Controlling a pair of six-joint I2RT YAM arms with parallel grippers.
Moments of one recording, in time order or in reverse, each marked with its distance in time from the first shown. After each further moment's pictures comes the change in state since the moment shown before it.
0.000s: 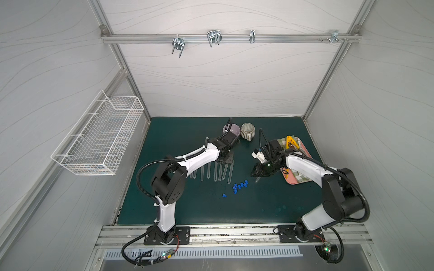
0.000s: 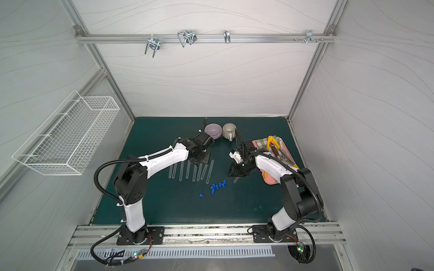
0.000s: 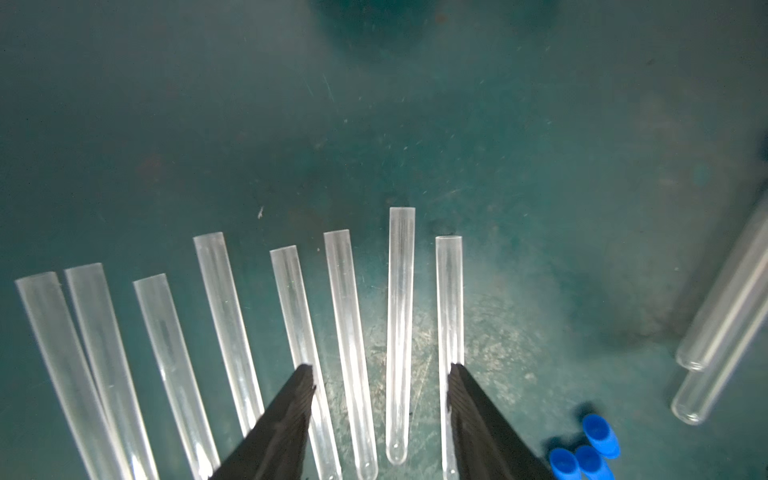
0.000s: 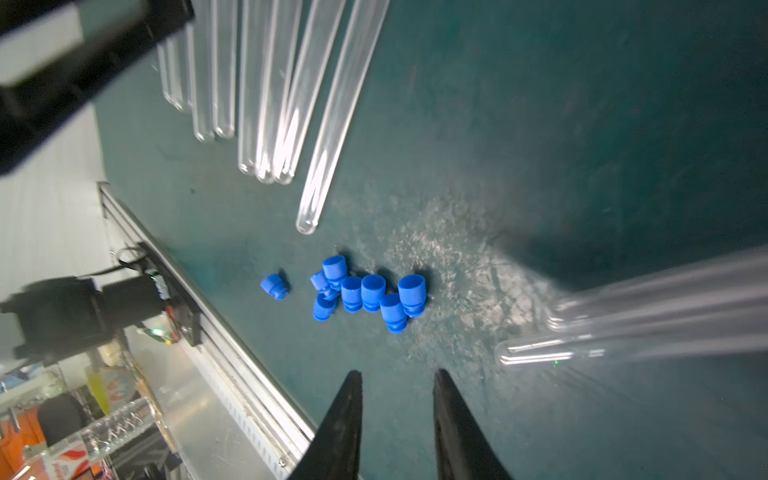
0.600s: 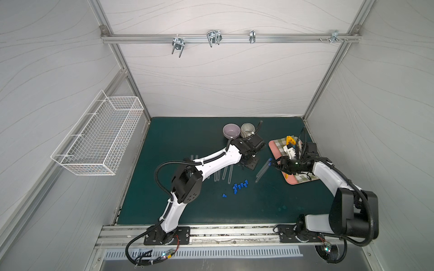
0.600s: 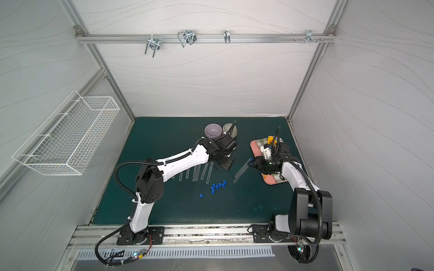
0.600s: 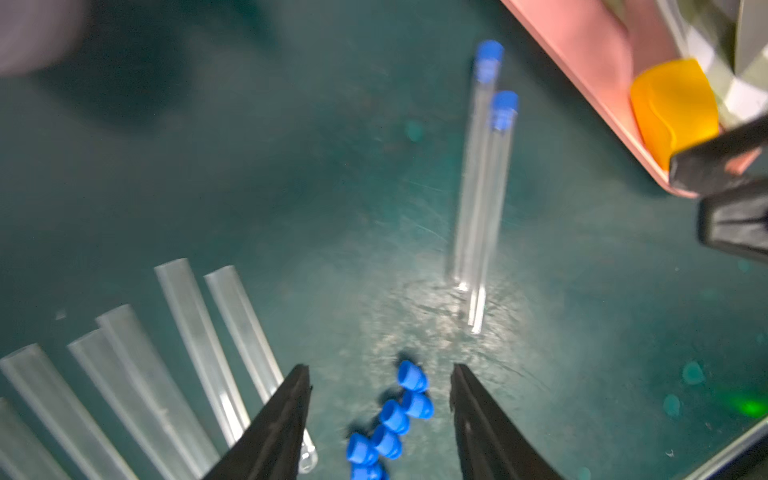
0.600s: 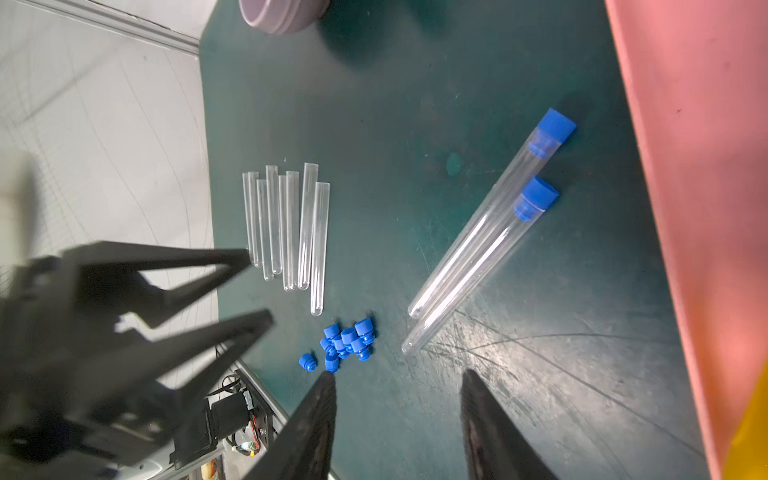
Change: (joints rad) left arm -0.228 0.229 0.391 -0.163 0.111 0.142; right arm -0.452 -0.203 -0.175 0.116 -0.186 0.049
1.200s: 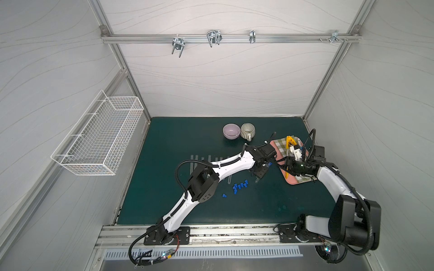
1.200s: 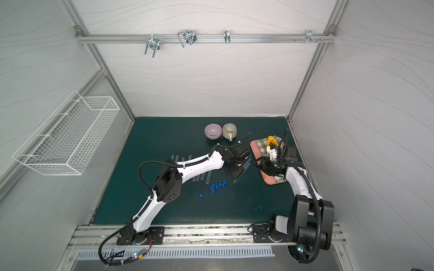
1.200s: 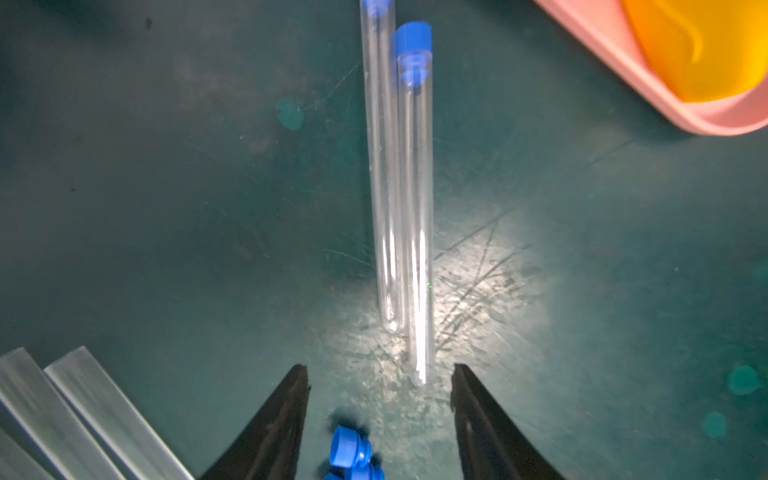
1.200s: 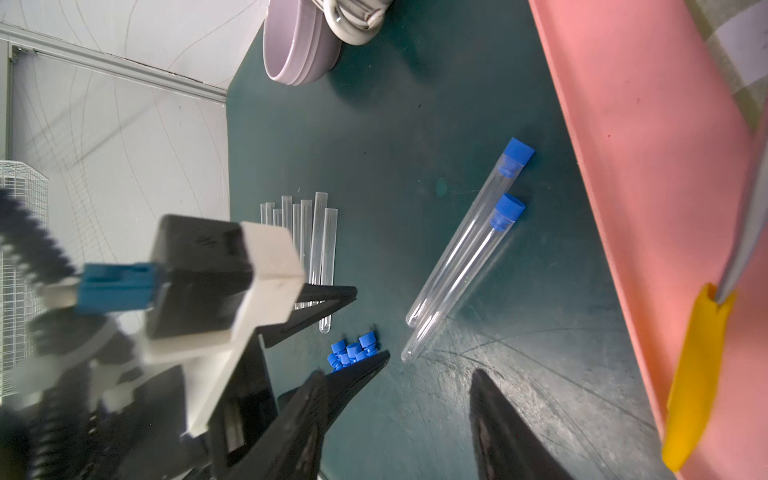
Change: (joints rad) left arm -0.067 0.206 0.167 -0.031 0.009 0.090; right arm -0.090 -0.063 -0.061 0.047 -0.042 0.020
